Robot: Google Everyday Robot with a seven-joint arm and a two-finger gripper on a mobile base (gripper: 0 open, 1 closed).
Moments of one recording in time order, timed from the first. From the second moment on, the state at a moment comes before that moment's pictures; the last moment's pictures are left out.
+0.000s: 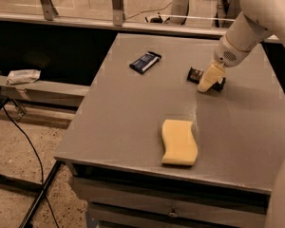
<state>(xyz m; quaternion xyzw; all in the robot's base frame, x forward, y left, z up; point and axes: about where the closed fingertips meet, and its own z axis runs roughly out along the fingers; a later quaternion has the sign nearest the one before) 0.662 -0.225 0.825 -0.51 0.84 0.04 0.17</state>
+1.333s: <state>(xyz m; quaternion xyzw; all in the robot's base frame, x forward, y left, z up) 0.604 -0.223 0.894 -0.59 0.77 0.07 0.22</state>
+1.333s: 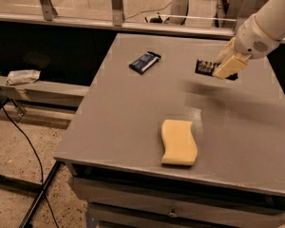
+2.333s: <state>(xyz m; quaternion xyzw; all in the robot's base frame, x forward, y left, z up) 0.480 -0.164 0.921 -0.66 0.69 0.16 0.25</state>
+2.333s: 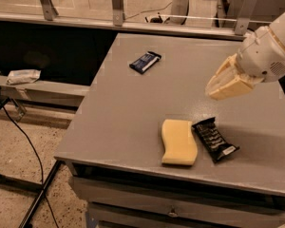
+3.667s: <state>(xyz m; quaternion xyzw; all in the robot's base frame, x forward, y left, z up) 0.499 -0.224 0.968 -0.61 0.71 0.10 0.34</state>
